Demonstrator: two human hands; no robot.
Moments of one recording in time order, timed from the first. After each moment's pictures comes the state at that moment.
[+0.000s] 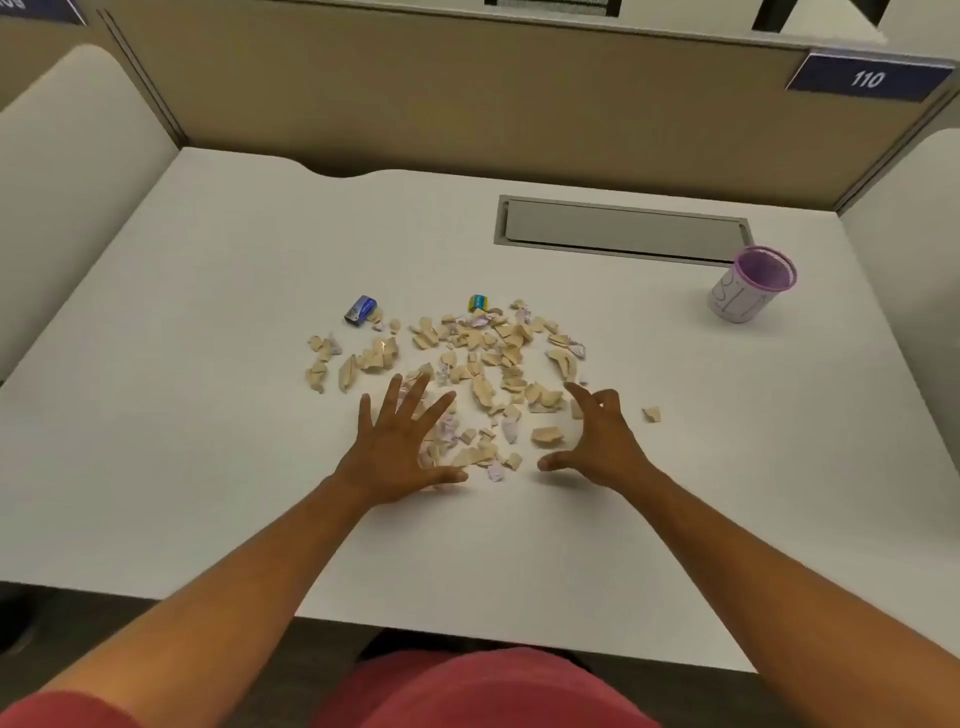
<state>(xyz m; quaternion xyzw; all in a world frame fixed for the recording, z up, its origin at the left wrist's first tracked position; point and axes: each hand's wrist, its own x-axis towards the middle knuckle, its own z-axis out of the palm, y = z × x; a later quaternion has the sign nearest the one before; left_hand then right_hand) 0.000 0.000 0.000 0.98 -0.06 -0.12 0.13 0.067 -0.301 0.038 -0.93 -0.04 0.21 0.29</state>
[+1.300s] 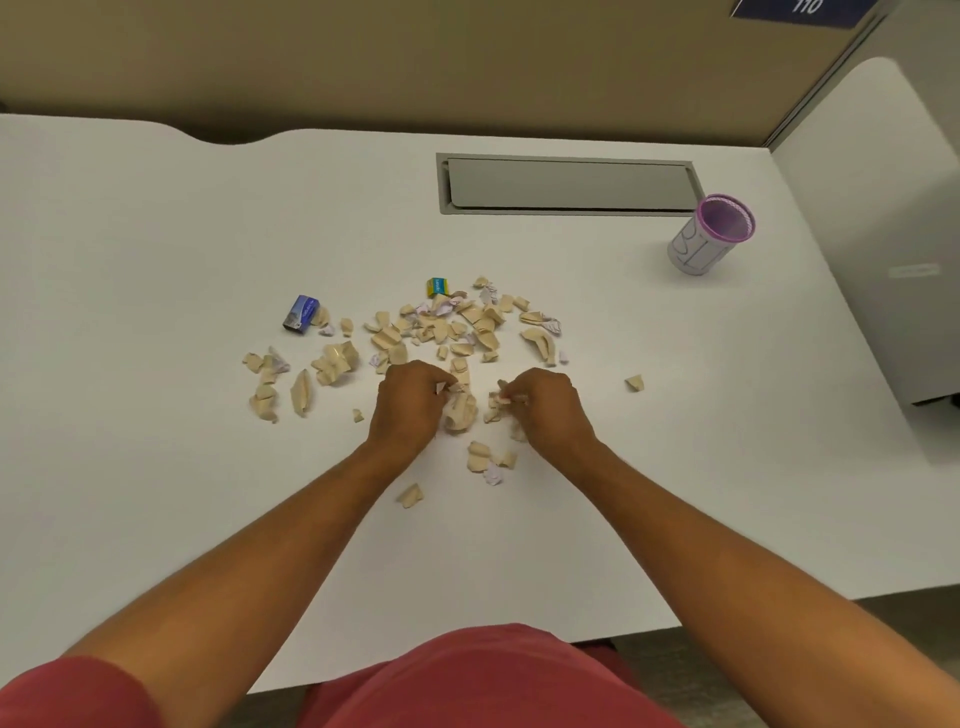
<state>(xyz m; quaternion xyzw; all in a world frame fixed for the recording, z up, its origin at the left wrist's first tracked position) 0.089 -0.032 0.016 0.92 0.05 -0.09 0.37 0.090 -0.233 0.019 -0.96 -0.02 0.12 0.26</state>
